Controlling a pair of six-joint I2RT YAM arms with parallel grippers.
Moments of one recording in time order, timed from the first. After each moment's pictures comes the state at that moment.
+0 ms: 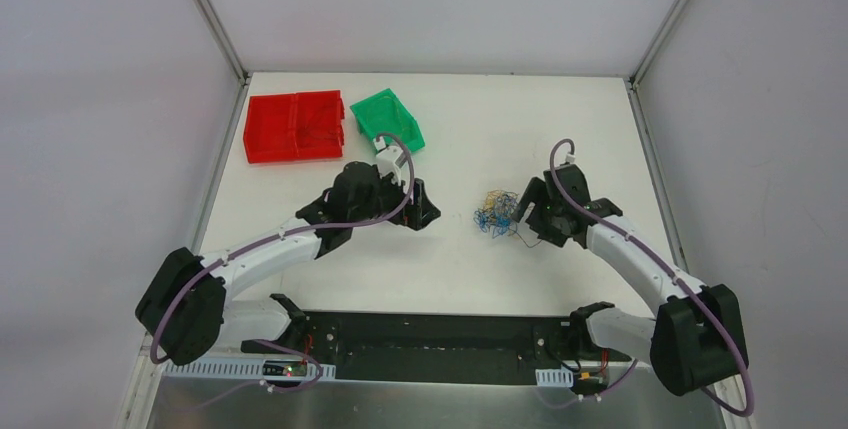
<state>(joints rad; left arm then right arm) -0.69 1.19 0.64 0.15 0.19 -0.43 0.35 1.13 0.67 -0.55 0.04 0.79</state>
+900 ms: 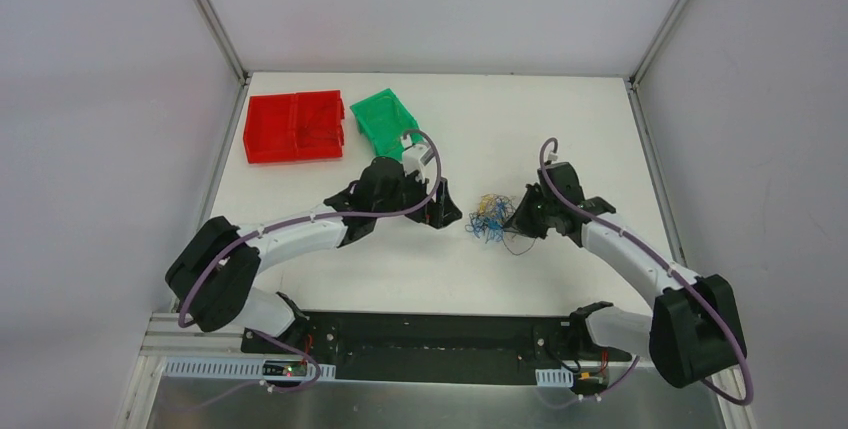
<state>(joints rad) -0.76 1.41 0.73 0.24 0.23 -0.48 0.37 1.21 0.67 -0.45 -0.16 0.76</state>
